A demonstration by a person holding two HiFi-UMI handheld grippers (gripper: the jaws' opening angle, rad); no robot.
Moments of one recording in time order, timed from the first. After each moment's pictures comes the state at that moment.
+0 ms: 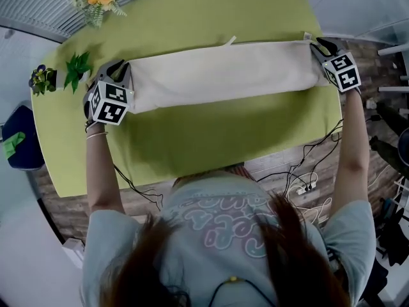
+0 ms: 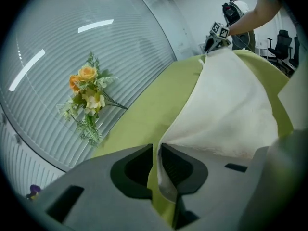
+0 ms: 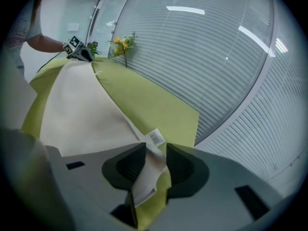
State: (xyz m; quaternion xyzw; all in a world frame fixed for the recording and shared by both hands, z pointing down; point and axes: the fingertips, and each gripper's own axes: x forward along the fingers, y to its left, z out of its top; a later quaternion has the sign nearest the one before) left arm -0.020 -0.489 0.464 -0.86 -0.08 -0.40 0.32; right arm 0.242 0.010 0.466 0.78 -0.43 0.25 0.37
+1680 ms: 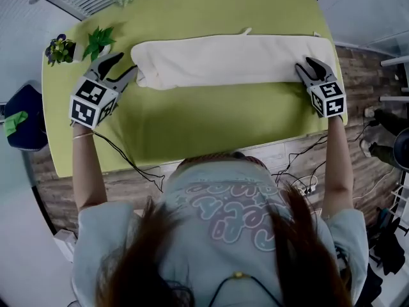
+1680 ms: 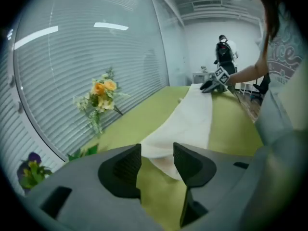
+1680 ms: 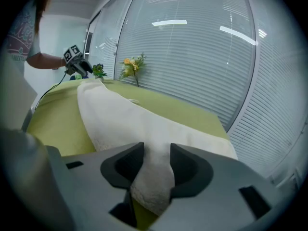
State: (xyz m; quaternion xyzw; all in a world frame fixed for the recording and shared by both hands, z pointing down) left arm -0.105 -0.477 0.389 -0.90 -0.18 -0.35 0.18; right arm 0.110 -0.045 0.467 0.83 -0.45 0.23 0.25
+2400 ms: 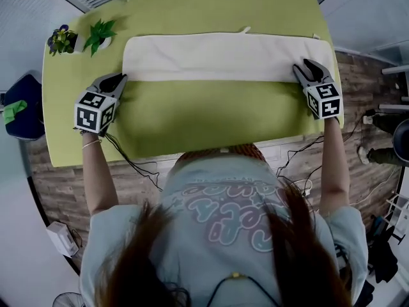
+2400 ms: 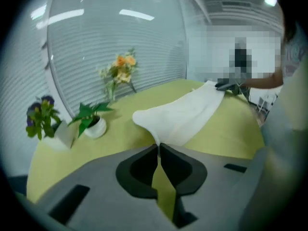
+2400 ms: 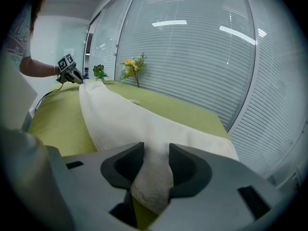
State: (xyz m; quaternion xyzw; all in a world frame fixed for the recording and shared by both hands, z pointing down) left arm -0.161 -0.491 0.444 -0.91 -0.09 -0.40 0.10; right arm 0.108 -0.045 0.467 0.83 -0.45 0.23 0.25
